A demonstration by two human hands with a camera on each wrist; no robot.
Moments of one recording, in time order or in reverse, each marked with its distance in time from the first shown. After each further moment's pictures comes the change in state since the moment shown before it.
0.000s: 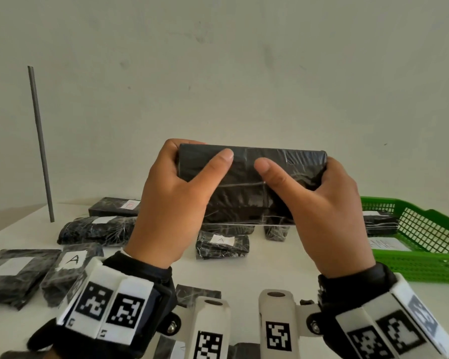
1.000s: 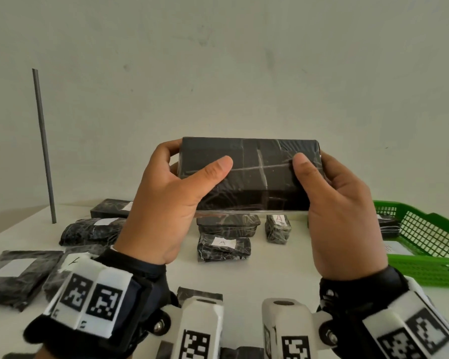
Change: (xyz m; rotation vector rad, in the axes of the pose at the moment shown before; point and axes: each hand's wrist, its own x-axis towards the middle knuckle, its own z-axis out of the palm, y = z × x) left_hand 0.005 0.002 -0.007 -0.132 -0.019 -0.091; right_hand 0.003 0.005 -0.003 0.358 -0.038 0.013
